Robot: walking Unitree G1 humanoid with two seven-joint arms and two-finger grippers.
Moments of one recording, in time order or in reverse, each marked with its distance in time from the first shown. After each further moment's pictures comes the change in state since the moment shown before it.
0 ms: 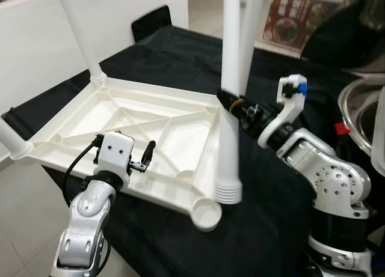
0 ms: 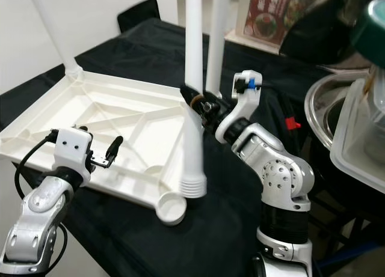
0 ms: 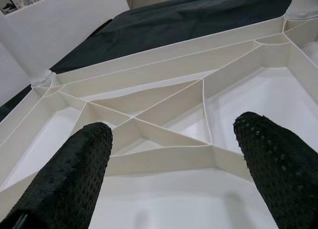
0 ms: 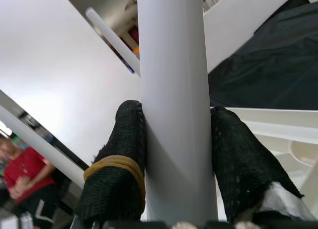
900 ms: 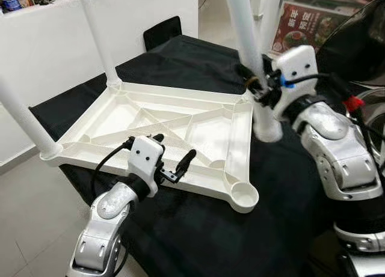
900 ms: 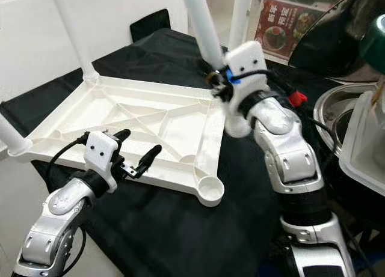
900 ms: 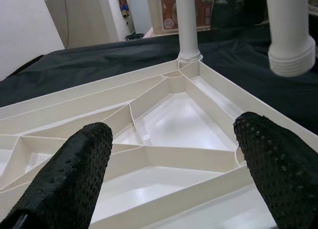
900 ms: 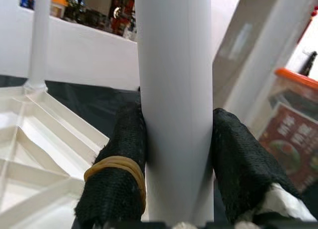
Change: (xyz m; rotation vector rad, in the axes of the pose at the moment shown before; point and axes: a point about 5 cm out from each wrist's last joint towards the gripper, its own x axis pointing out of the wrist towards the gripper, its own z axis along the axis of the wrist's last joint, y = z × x) left arm 0.000 -0.043 0.015 -0.137 -0.108 -0.306; right arm 0.007 -0.021 0.040 -1.053 -0.001 -0.264
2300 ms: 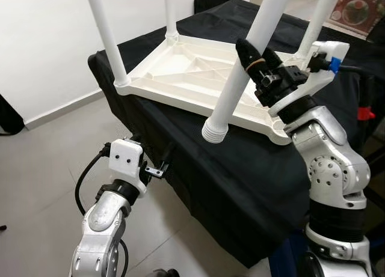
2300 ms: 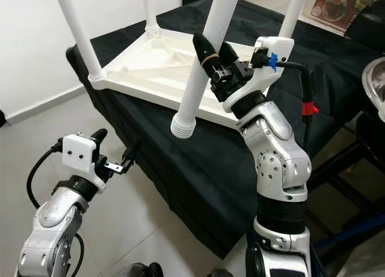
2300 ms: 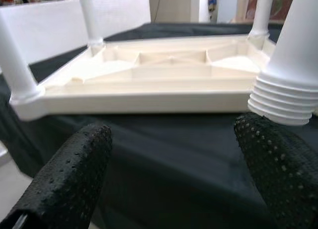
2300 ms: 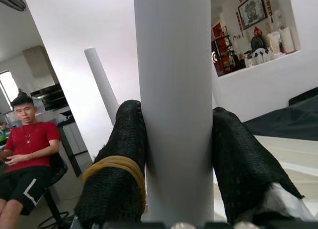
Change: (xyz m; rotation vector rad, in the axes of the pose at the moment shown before) left arm -0.018 0.009 0.000 -0.061 -0.052 0.205; right arm -0.008 0.027 0.027 0.707 -0.270 0.131
